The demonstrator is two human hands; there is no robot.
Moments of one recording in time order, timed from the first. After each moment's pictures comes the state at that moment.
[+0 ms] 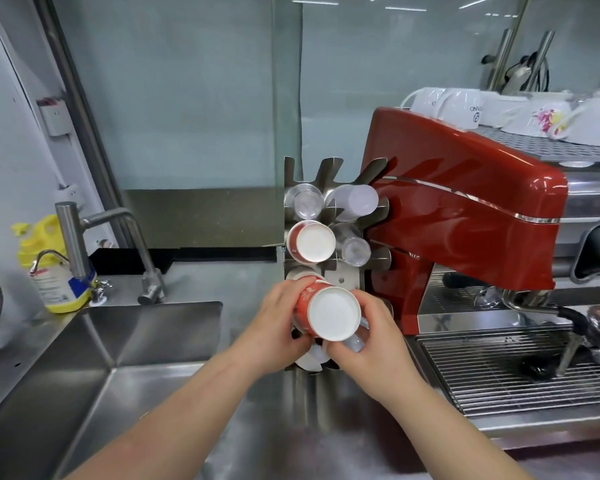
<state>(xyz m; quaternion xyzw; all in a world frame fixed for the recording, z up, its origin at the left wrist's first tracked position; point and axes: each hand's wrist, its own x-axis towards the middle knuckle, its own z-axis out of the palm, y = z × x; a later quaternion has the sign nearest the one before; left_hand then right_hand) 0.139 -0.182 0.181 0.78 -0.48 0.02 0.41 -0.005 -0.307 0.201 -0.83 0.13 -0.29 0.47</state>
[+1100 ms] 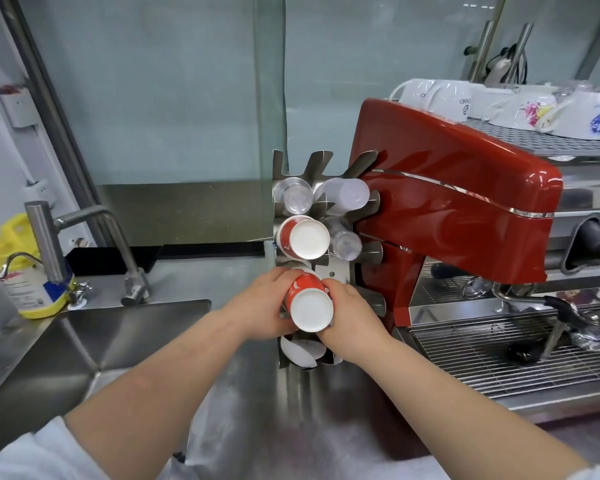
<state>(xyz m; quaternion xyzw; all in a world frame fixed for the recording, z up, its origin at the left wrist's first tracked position) 0.186 -0.197 0.199 0.83 -0.50 -0.06 0.24 0.052 -0.325 0.195 -0.93 0.22 -0.12 0.28</state>
